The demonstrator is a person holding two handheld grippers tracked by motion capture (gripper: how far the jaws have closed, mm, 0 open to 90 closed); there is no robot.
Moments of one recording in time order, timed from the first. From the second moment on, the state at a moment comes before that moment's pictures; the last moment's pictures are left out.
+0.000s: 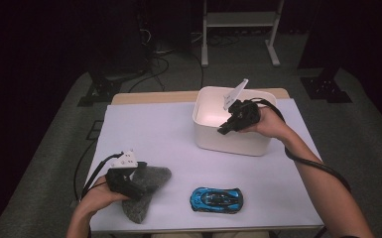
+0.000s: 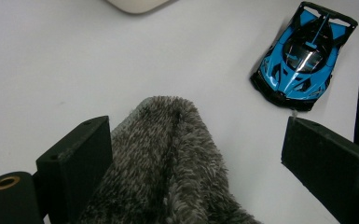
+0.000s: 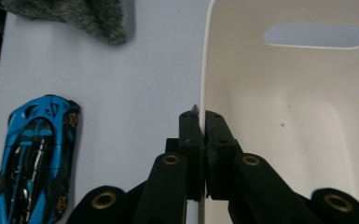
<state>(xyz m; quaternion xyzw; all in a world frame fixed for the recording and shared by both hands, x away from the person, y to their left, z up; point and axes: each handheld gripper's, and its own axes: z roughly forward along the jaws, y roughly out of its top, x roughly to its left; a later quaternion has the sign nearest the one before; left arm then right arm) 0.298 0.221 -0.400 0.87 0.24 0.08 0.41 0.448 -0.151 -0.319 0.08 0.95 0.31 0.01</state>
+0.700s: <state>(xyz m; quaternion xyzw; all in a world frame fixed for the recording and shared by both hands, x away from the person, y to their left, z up) 0.297 0.219 -0.401 0.88 0.24 0.08 0.41 0.403 -0.101 -0.320 -0.01 0.95 0.30 -0.03</state>
